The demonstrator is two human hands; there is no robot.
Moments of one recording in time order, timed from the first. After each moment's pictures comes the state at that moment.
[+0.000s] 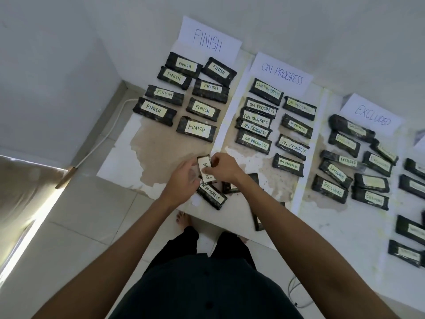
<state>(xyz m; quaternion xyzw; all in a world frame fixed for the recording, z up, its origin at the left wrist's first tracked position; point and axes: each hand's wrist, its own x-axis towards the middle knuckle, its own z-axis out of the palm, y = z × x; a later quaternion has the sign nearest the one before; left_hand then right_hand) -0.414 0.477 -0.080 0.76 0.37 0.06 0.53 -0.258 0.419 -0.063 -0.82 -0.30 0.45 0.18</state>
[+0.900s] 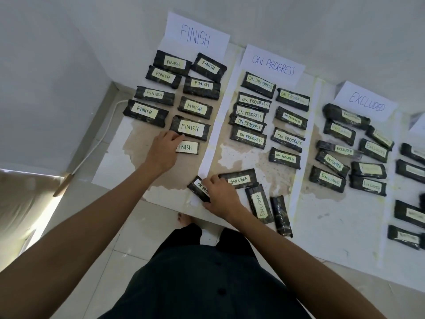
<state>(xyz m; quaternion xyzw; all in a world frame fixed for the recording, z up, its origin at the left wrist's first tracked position) -0.384 0.566 -0.095 0.94 0.27 -0.05 0.21 -0.310 0.361 -0.078 -0.80 -0.52 0.30 -0.04</state>
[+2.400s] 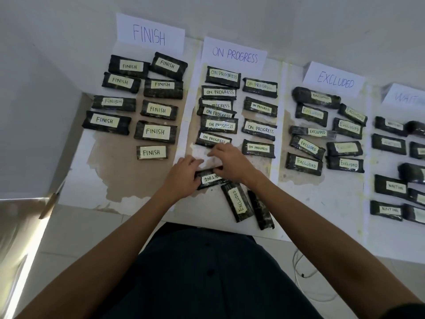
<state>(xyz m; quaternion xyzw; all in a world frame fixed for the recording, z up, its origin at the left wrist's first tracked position) -0.327 0.450 -0.088 0.93 0.20 -0.11 0.30 -0.178 0.333 -0.078 -0.80 -0.55 0.22 0.11</state>
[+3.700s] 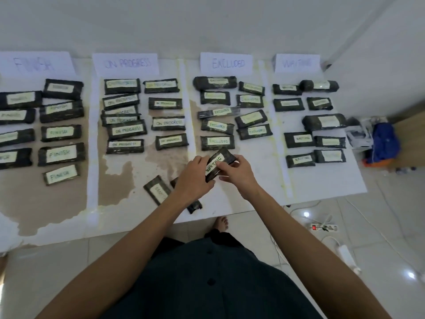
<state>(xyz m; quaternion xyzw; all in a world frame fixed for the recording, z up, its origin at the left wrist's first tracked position) -0.222 0.225 -0.026 0.93 0.09 -0.10 0.34 -0.159 0.091 -0.018 -0.73 0.13 0.31 0.59</state>
